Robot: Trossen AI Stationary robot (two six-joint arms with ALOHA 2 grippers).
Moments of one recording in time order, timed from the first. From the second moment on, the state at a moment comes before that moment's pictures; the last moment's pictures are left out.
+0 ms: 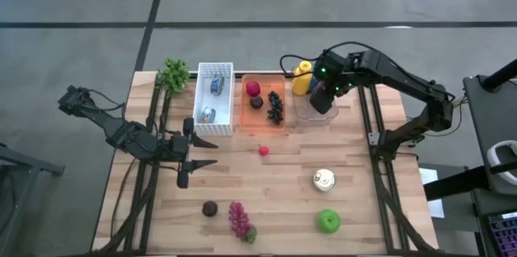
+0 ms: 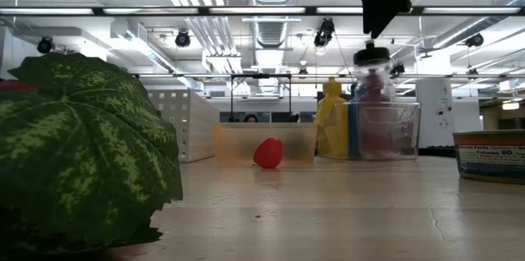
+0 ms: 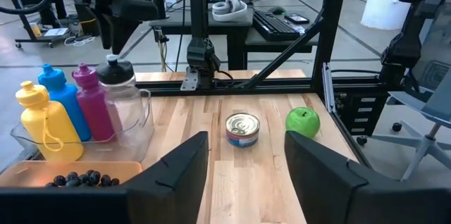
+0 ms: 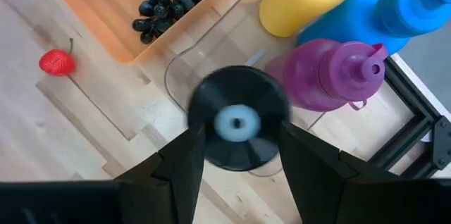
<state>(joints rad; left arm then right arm) -0.54 0.91 0.85 -0.18 -0.52 -0.10 -0.40 1.44 1.60 -1.40 0.14 0.34</state>
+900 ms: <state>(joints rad) -0.54 0.91 0.85 -0.18 -0.52 -0.11 -0.30 1.30 1.60 -1.40 0.29 0.45</state>
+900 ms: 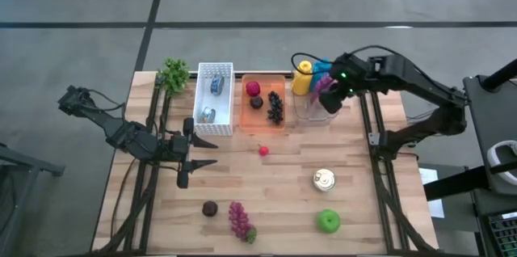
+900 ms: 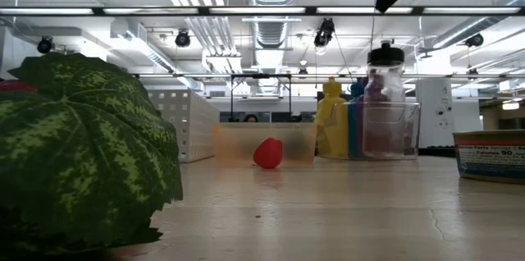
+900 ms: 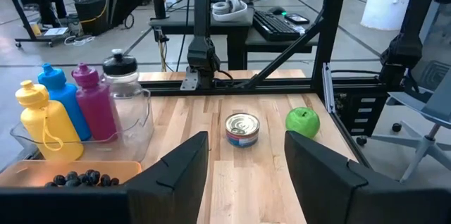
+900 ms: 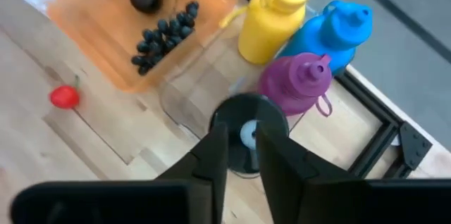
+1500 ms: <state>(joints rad) -0.54 0.95 0.85 -0.18 -0.53 -0.14 0.28 1.28 1.60 -1.30 0.48 0.63</state>
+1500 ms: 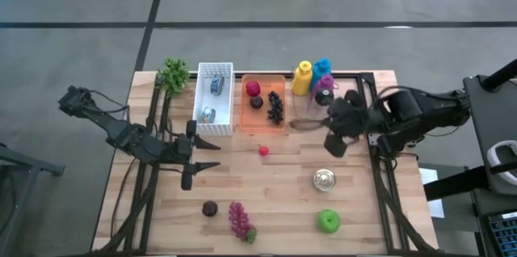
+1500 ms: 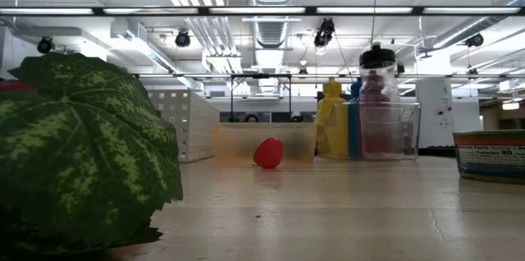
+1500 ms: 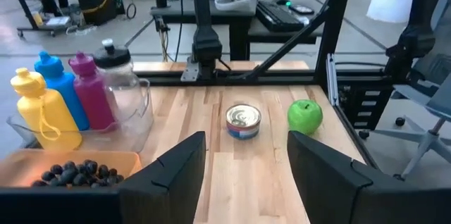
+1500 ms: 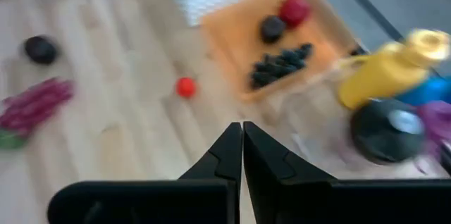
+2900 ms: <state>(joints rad) -0.42 1.59 1.08 -0.23 -0.50 -0.34 0.61 1.28 1.51 -1.20 0.52 0.57</state>
